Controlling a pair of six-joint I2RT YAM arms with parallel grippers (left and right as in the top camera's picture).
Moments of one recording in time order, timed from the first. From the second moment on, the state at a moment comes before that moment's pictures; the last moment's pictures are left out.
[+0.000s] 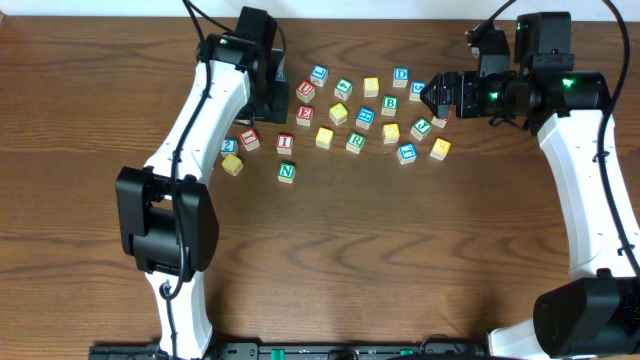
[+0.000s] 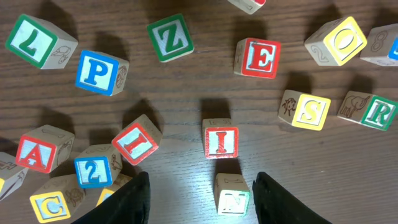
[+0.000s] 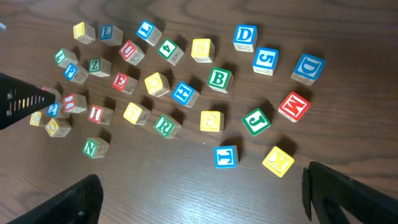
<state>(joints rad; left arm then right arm) -0.25 2.09 1.89 -1.12 0.06 -0.12 0.03 1.67 1.62 -0.93 -0.39 0.01</state>
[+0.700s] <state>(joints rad) -0.25 2.09 1.89 -1.11 0.06 -0.16 0.03 1.67 1.62 -0.93 -0.39 0.01</state>
